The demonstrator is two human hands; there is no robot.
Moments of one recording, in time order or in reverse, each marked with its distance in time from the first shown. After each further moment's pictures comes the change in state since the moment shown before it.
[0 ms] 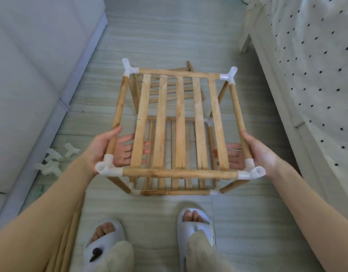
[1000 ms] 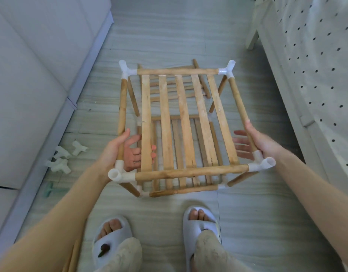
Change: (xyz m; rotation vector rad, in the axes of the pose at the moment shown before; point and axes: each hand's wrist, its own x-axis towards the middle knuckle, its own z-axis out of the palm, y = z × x) left_hand 0.003 -0.022 0.002 0.038 0.092 0.119; right_hand 0.011 -0.017 0.010 -0.220 0.218 -0.158
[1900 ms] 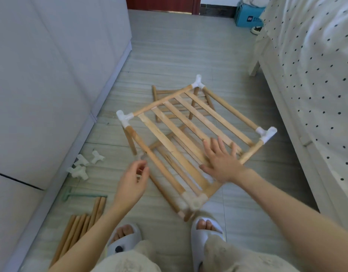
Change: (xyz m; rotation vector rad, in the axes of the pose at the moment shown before) left_hand -0.050 -0.054 -0.001 0.937 0.621 0.577; right_hand -0.018 0.011 0.107 -1.642 0.115 -0.479
